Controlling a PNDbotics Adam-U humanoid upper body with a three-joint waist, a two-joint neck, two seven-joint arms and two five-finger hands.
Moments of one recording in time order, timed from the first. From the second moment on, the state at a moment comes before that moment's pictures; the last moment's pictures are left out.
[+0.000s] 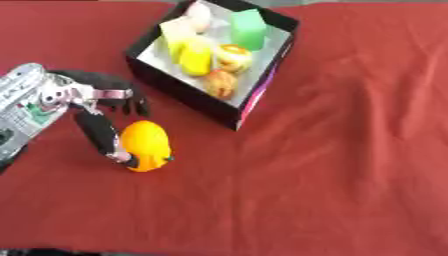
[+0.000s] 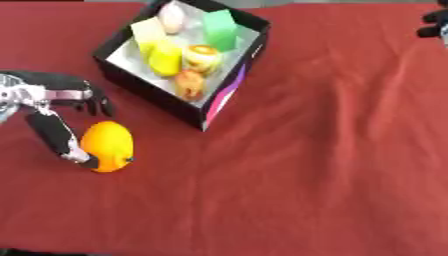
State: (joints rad) left arm -0.92 0.72 -0.65 -1.54 -0.54 0.25 -0.83; right arm -0.22 -0.75 -0.15 -1.87 -0.36 0.07 -0.12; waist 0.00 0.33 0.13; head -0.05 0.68
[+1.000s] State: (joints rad) left arm -0.93 0.84 -0.47 -1.85 -0.53 0.17 -0.76; right arm -0.20 -0.75 -0.16 -1.87 -0.36 0.07 -0.13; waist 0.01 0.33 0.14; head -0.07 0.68
